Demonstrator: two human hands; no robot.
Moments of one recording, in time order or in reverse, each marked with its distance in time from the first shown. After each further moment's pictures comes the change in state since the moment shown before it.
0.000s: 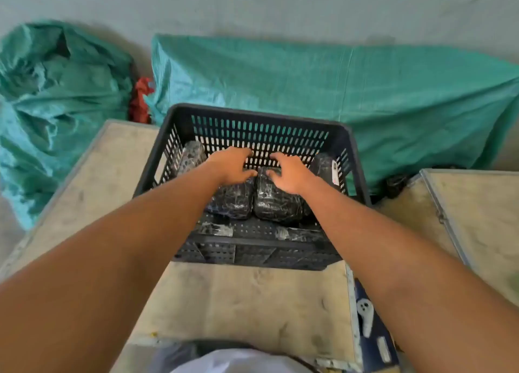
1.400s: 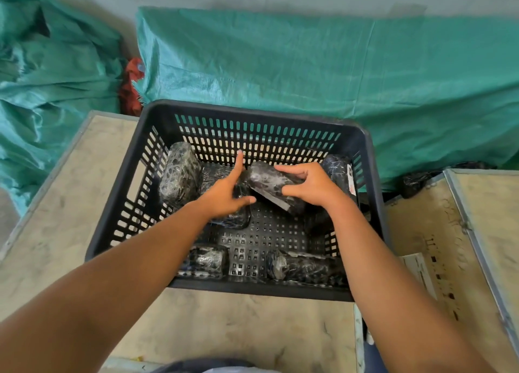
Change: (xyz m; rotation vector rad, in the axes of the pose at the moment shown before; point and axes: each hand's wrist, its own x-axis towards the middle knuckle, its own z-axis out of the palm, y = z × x) left_hand 0.012 -0.019 0.077 -0.644 -0.085 -0.033; right_hand 0.019 0.068 -0.004 0.595 -0.078 0.047
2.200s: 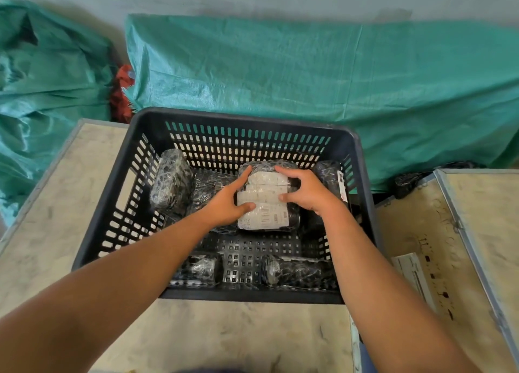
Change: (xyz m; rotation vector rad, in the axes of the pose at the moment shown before) left_hand 0.010 0.008 0.022 -0.259 -0.025 -0.032; right_hand 0.003 0.010 -0.001 -0.006 0.022 0.102
